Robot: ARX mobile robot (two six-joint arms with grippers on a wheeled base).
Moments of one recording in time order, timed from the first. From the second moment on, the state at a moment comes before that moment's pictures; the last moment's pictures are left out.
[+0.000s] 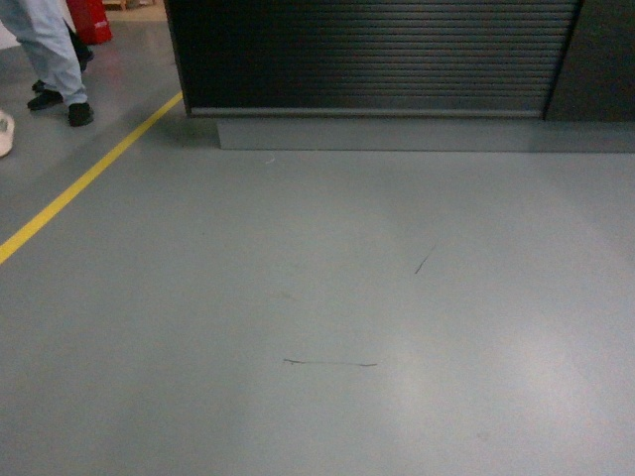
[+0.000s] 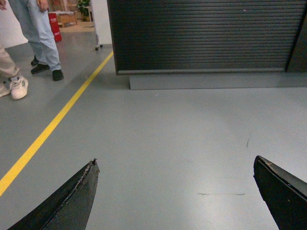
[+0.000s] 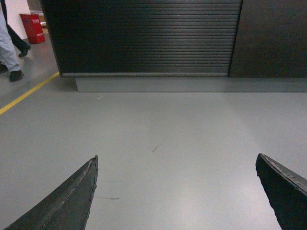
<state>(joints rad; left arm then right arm) 0.00 0.01 0.01 0.00 0.00 0.00 0.00 0.01 0.01 0.00 0.00 0.00</state>
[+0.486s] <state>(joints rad) 0.00 0.01 0.01 0.00 0.00 0.00 0.00 0.01 0.01 -0.01 0.00 0.00</state>
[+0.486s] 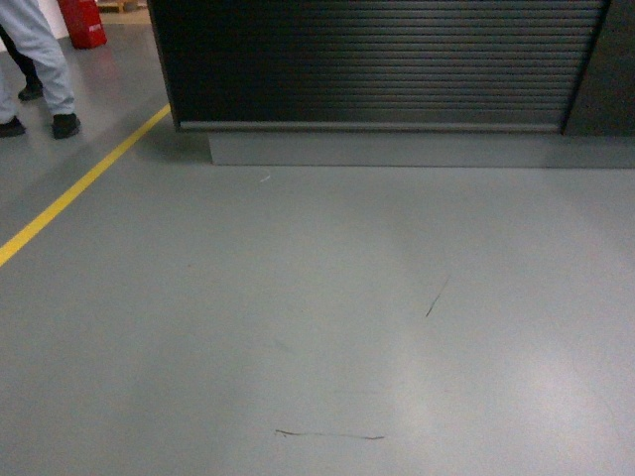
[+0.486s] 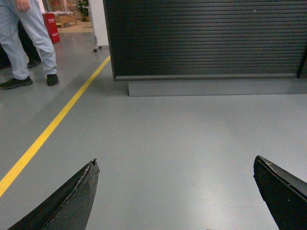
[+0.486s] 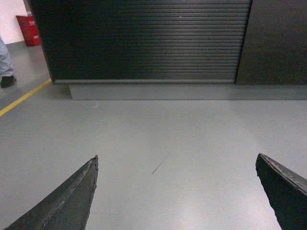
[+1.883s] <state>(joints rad) 0.00 0.01 0.01 0.00 0.00 0.00 0.00 0.01 0.01 0.00 0.00 0.00</state>
